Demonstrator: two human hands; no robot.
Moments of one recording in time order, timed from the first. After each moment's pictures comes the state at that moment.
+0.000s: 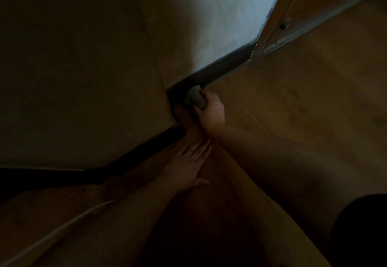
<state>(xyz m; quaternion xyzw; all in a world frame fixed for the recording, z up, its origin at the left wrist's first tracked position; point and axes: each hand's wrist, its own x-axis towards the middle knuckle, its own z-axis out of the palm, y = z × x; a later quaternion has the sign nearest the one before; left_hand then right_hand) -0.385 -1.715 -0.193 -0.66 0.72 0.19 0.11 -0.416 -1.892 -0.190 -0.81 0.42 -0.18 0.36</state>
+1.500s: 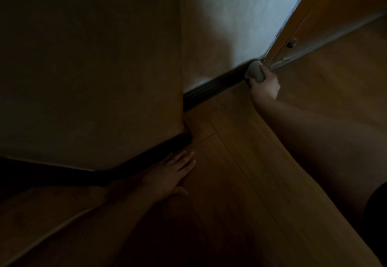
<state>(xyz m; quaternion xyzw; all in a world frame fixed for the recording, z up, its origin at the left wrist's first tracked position) -0.335 -1.671 -0.197 -0.65 0.70 0.27 0.11 -0.448 -2.014 -0.137 -0.67 0.59 -0.26 0.35</state>
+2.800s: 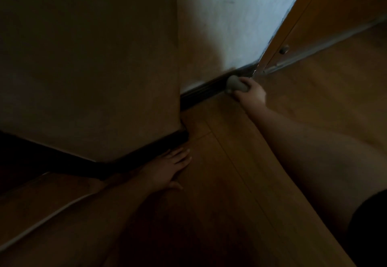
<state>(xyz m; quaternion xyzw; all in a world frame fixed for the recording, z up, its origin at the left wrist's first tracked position) -0.329 -1.673 -0.199 -0.65 0.70 0.27 0.09 -0.455 -1.988 -0.135 -0.72 0.52 -0.19 0.42</state>
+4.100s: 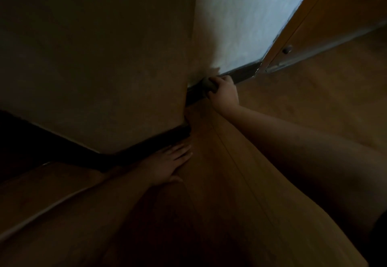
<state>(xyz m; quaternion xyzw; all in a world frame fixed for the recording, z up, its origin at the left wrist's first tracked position) -0.326 -1.669 -0.207 -0.64 0.72 0.24 0.11 -0.401 -1.917 -0.107 -0.86 0.42 -0.09 0.29</state>
